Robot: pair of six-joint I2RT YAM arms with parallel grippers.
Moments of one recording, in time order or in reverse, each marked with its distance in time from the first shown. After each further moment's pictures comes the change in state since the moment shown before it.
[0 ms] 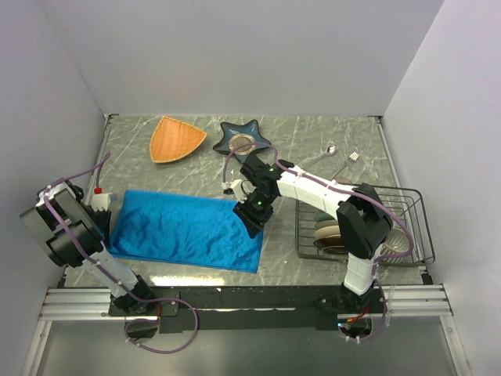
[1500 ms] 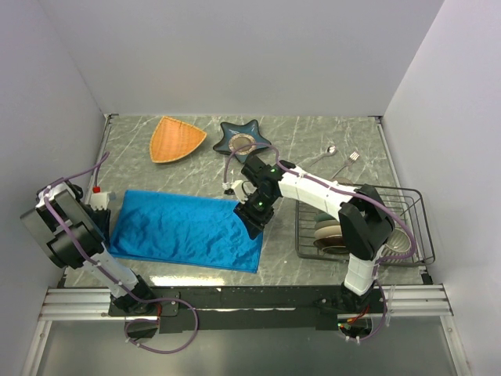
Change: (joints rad) left arm 0.000 -0.015 0.001 0.007 -0.001 -0.021; right arm 0.000 -0.018 -0.016 0.003 -0.016 0.009
